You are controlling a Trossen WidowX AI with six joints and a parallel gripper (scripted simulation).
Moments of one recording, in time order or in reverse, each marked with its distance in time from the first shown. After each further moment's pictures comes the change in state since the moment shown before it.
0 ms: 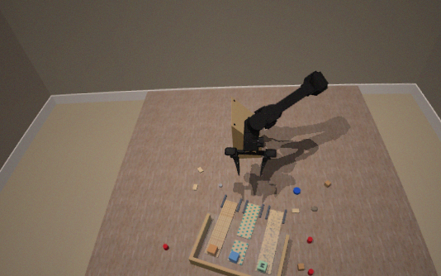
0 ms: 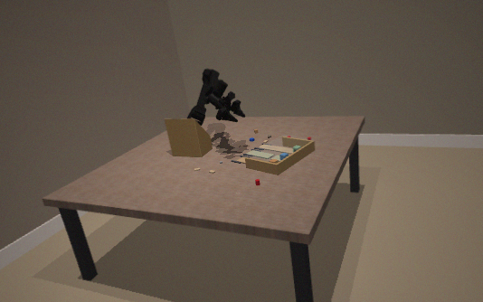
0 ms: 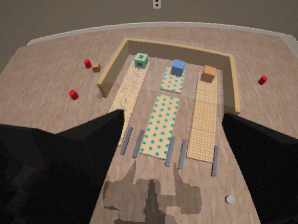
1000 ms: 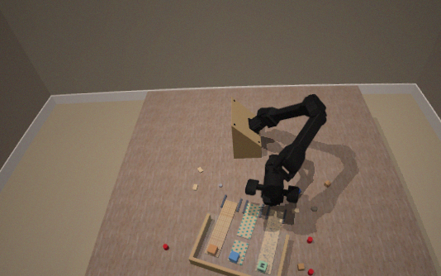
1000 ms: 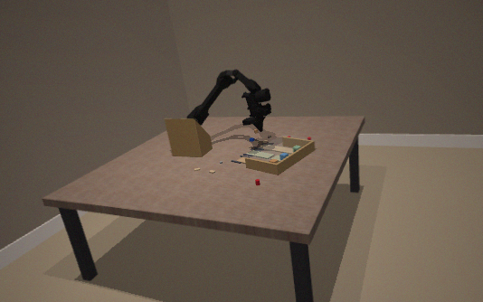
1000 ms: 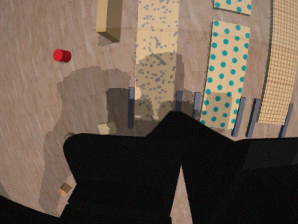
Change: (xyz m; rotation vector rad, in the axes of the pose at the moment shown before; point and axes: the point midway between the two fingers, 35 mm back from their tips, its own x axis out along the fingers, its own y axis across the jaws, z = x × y) arm 0.116 0.088 -0.017 0.163 0.755 -0.044
